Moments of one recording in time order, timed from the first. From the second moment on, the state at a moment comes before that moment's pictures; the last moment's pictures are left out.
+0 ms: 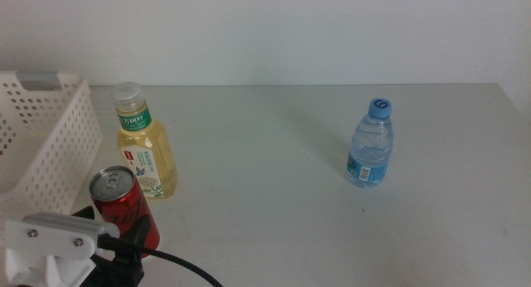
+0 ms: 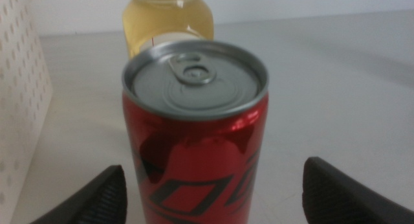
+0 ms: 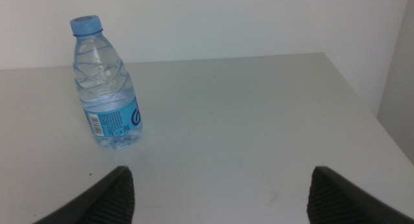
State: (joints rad) left arm -0.47 1.30 0.02 -0.29 -1.02 0.03; right arm 0.02 -0.01 0.03 -0.01 0.22 0.09
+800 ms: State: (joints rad) left arm -0.47 1.73 -0.12 -0.33 -1.14 -0.01; right arm 0.02 -0.01 0.03 -0.01 0.22 0.09
